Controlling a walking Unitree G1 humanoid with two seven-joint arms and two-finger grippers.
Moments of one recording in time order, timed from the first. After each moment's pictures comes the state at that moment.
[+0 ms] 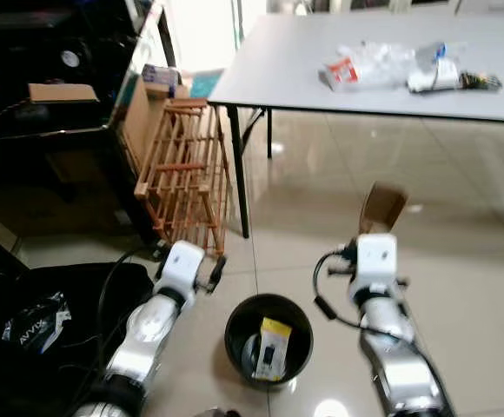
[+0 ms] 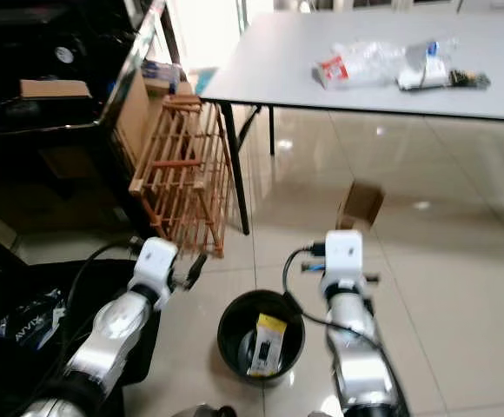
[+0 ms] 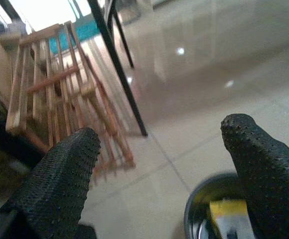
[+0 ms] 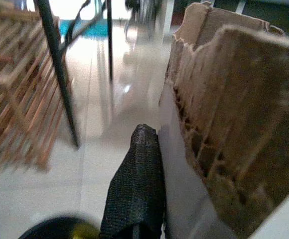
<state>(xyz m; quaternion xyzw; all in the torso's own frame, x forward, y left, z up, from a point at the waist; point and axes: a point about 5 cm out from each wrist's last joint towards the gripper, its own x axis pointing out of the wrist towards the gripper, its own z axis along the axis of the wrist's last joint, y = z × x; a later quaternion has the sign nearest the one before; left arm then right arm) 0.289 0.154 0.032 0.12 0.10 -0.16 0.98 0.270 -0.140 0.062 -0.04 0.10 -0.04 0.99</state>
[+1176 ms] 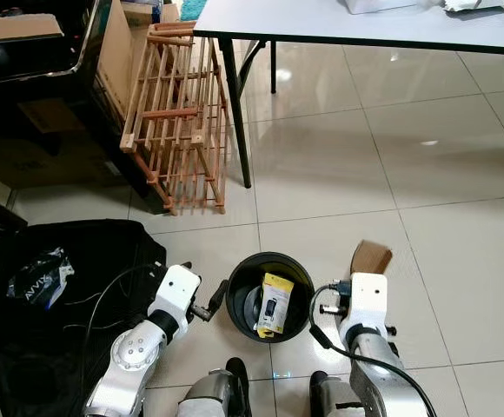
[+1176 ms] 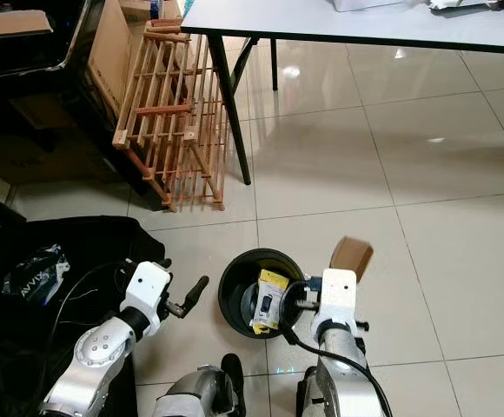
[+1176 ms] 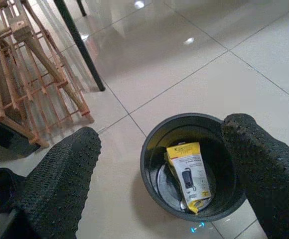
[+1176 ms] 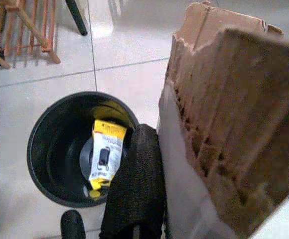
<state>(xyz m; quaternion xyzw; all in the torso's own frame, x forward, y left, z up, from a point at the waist) 0.256 0.152 0.036 0.11 0.10 -0.22 0.96 0.237 -0.133 0.027 0.01 0.22 -0.05 0.97</state>
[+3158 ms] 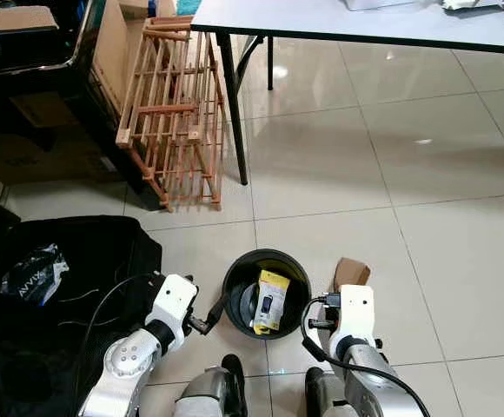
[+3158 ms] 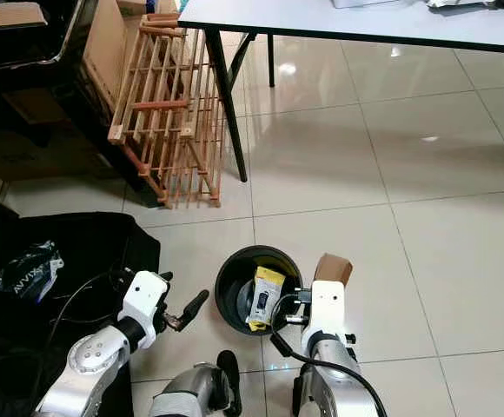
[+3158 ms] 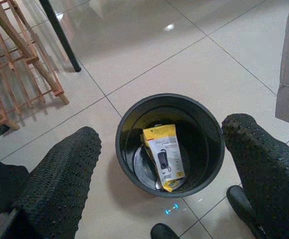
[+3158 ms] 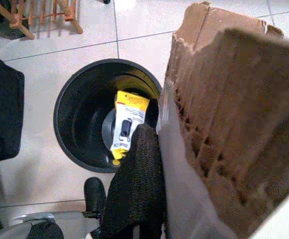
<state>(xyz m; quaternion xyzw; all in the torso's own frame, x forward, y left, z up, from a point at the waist) 0.244 0.157 0.026 0.09 0.14 -0.25 0.95 0.227 -0.120 0.016 0.04 0.27 0.00 0.96</state>
